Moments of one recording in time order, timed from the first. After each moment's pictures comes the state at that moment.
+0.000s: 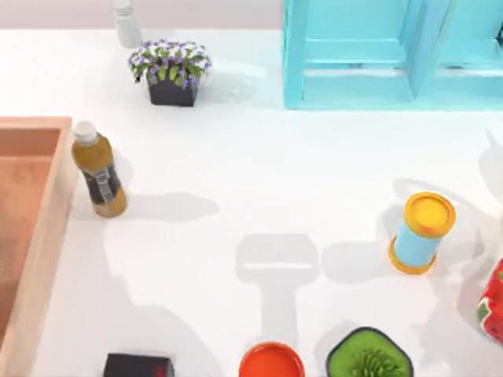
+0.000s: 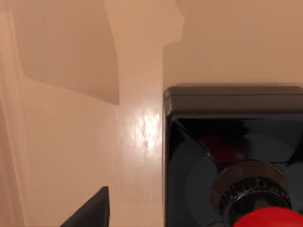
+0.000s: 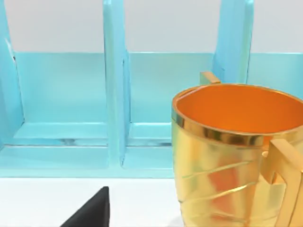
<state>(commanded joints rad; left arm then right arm) 0.34 1.69 1.03 -0.91 0.00 0.36 0.00 0.00 0.00 0.00 0.00 0.00</state>
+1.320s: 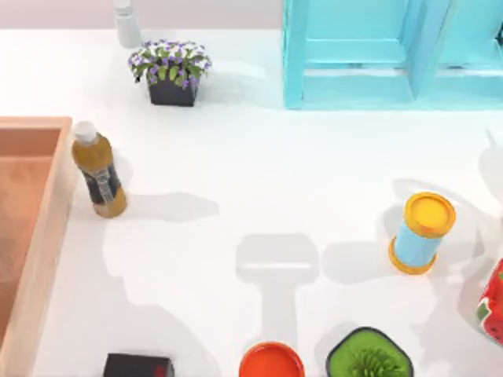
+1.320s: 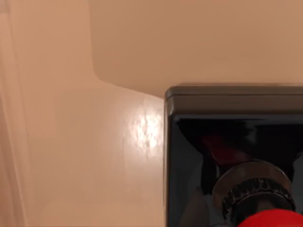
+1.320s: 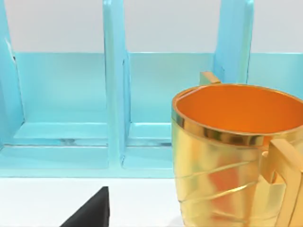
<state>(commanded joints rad) 0.34 1.69 1.03 -0.91 0.00 0.36 0.00 0.00 0.00 0.00 0.00 0.00</state>
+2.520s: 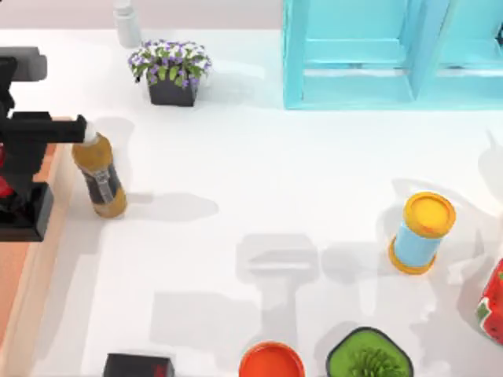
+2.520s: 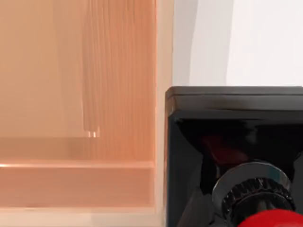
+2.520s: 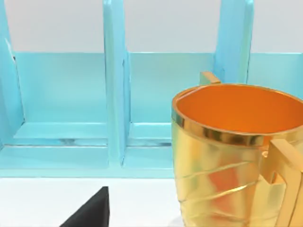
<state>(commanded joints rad) -0.20 1.57 1.51 -1.51 0.00 -0.18 0.00 0.00 0.00 0.00 0.00 0.00</state>
